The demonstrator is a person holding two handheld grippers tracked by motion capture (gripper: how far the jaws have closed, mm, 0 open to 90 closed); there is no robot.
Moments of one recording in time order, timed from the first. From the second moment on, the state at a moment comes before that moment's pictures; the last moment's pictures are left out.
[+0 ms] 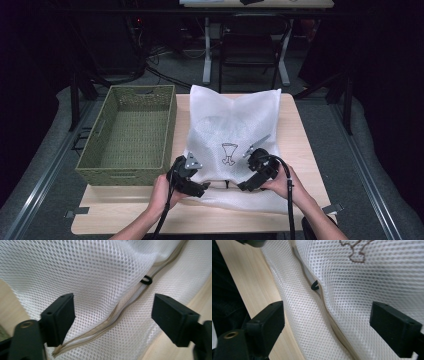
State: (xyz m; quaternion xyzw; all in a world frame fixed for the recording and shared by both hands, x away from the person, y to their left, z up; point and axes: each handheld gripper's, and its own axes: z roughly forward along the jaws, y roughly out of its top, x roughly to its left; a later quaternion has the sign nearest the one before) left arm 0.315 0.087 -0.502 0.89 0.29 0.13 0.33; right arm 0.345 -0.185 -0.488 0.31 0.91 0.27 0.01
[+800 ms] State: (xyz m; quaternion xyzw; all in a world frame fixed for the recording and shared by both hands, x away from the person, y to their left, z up) left arm 0.246 0.213 -0.486 0.84 0.38 0.19 0.34; right arm 0.277 -0.270 -0.489 0.43 0.83 0.33 0.14
